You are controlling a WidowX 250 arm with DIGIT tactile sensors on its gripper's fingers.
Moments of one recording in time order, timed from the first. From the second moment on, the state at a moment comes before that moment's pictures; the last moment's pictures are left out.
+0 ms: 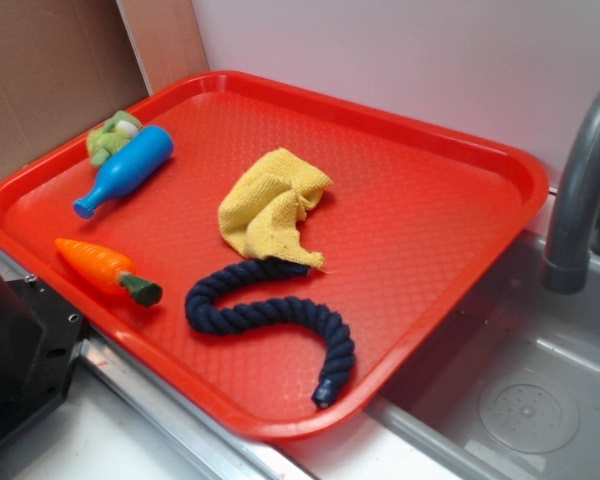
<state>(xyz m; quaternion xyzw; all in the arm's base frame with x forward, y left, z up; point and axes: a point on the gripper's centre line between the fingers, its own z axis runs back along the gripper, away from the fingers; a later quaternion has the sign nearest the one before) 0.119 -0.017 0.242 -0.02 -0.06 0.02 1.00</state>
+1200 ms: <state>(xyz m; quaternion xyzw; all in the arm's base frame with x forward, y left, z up) 0.135 0.094 0.140 0.03 -0.04 0.36 0.93</state>
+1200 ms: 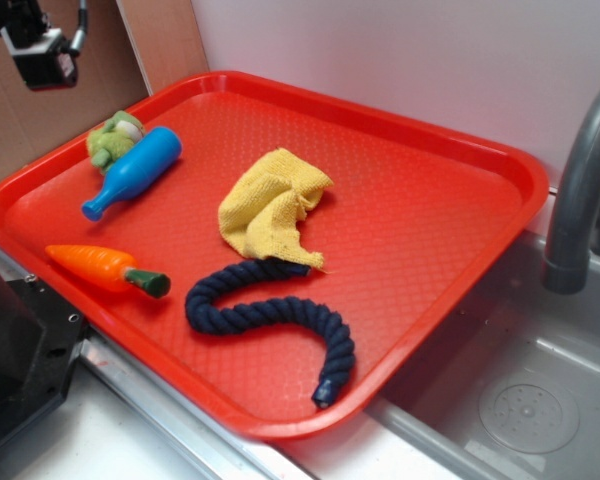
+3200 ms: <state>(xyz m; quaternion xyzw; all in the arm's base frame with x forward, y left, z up) 0.242 0.118 0.065 0.02 -0.09 0.44 0.89</state>
